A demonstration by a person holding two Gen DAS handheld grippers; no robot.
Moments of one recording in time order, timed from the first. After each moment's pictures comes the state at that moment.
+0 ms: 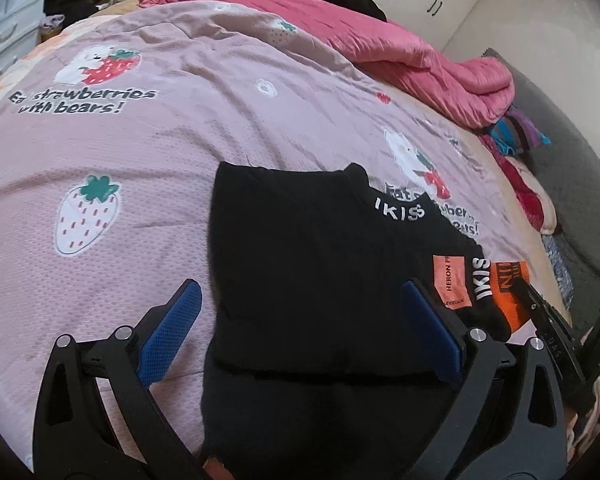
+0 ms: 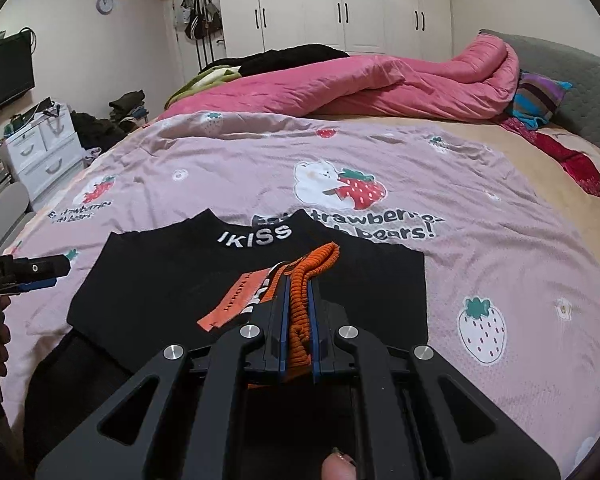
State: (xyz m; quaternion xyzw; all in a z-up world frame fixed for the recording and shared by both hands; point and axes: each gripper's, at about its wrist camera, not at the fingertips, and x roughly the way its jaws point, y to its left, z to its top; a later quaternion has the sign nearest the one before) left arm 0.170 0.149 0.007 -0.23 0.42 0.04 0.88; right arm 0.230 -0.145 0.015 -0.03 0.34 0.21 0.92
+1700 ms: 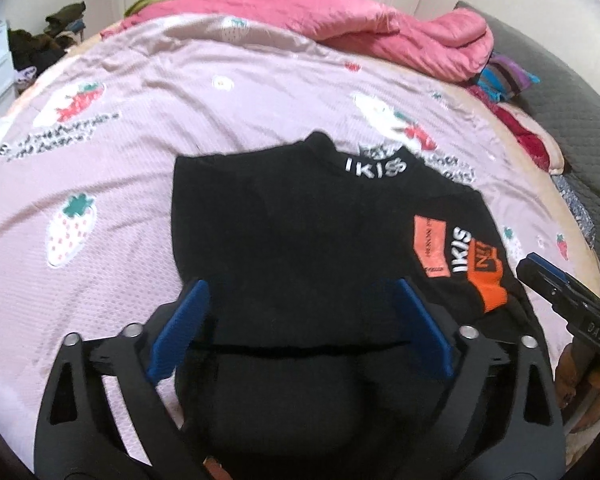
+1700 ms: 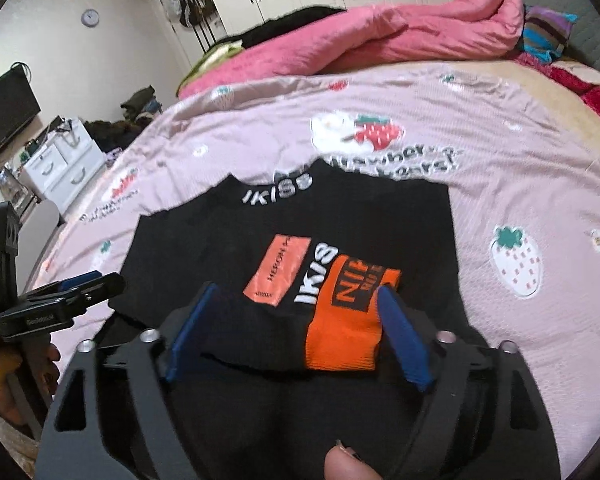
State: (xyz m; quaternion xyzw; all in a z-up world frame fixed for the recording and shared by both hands) left arm 0.166 0.098 0.010 -0.12 0.43 0.02 0.89; right arm 0.217 -0.165 0.012 0.04 0.40 0.26 0.88
